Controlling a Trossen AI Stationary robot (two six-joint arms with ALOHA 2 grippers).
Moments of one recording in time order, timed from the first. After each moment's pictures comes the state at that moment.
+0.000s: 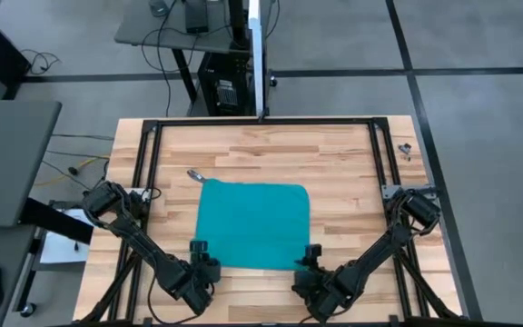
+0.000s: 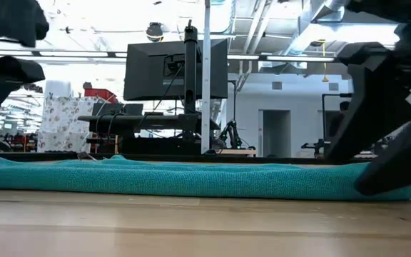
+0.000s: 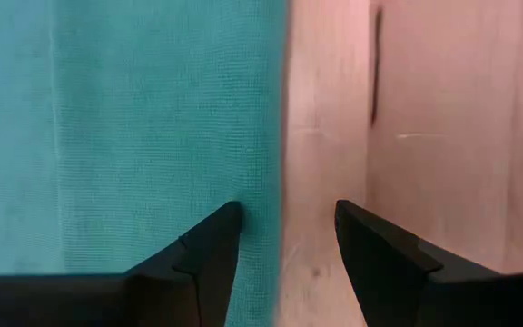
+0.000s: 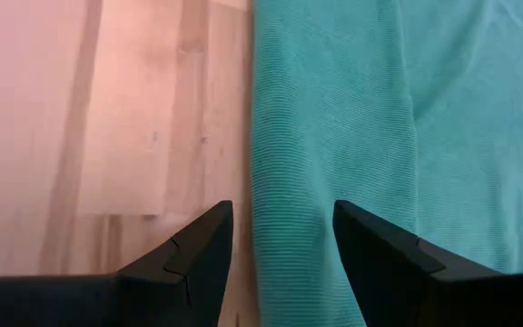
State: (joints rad) left arm -0.81 1.87 1.14 -0.79 -0.39 -0.78; right arm 0.77 2.04 1.26 -0.52 0.71 0.58
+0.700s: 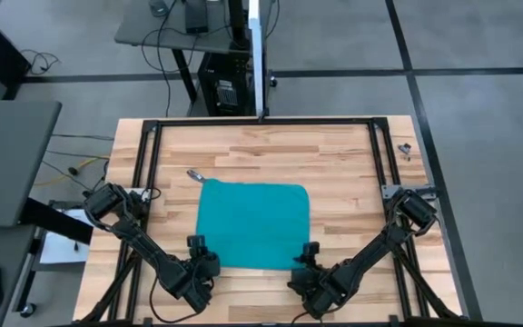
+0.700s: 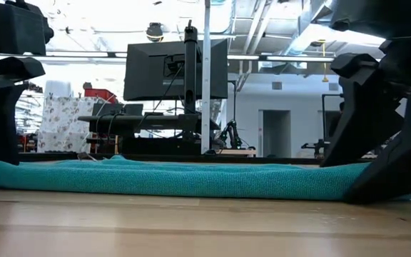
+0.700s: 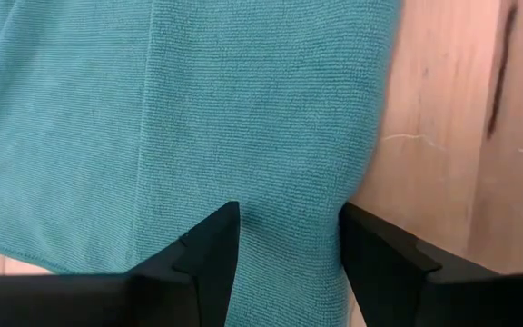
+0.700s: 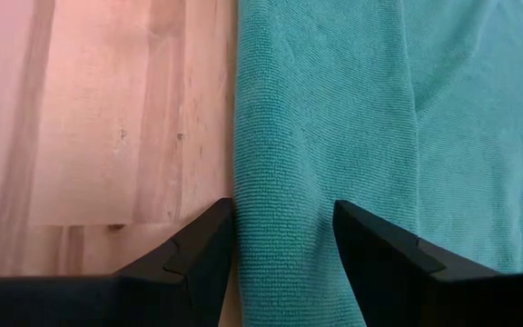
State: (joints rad) left arm -0.79 1.90 1.13 -0.84 -0.52 -0.85; right arm 0.73 2.08 1.26 -0.55 0.68 0.58
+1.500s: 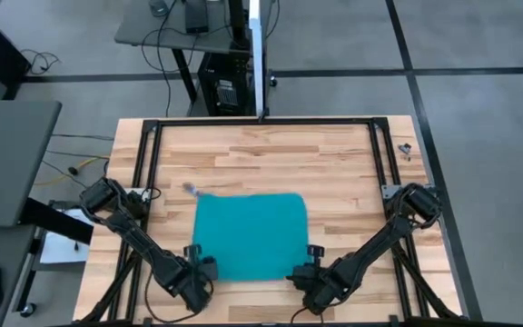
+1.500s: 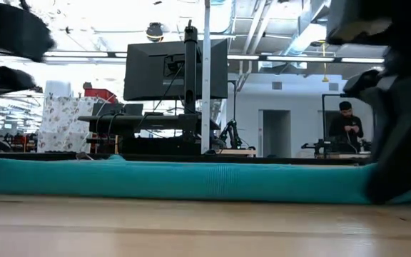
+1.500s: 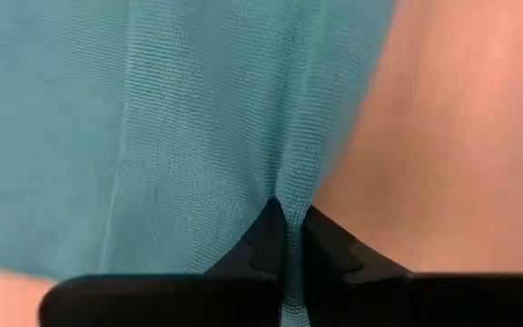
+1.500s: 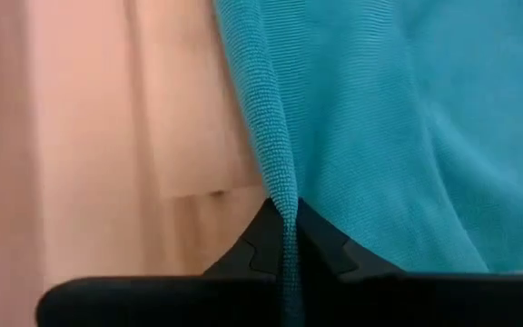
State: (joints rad) left arm -0.81 1.82 1.11 -0.74 -0.19 -0.94; right arm 0.73 1.98 1.25 -0.54 0.40 0.80
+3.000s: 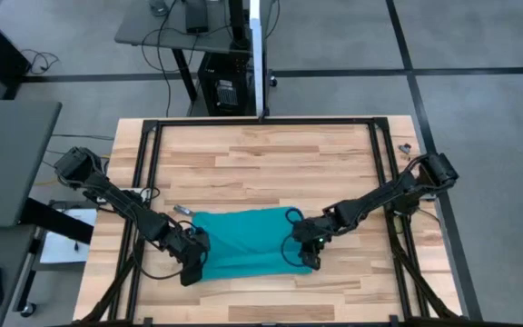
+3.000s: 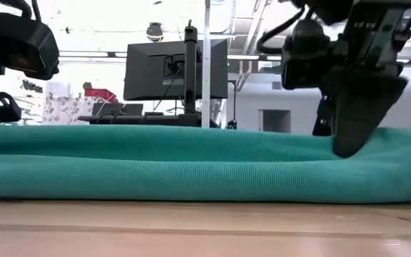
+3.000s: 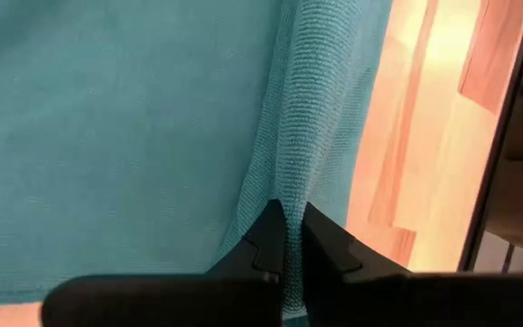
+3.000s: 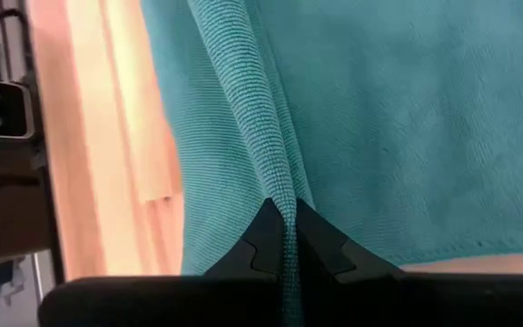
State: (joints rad) left arm -0.63 1.39 0.65 -0.32 0.05 -0.98; right arm 0.33 1.67 0.81 -0.11 -0.22 0.70
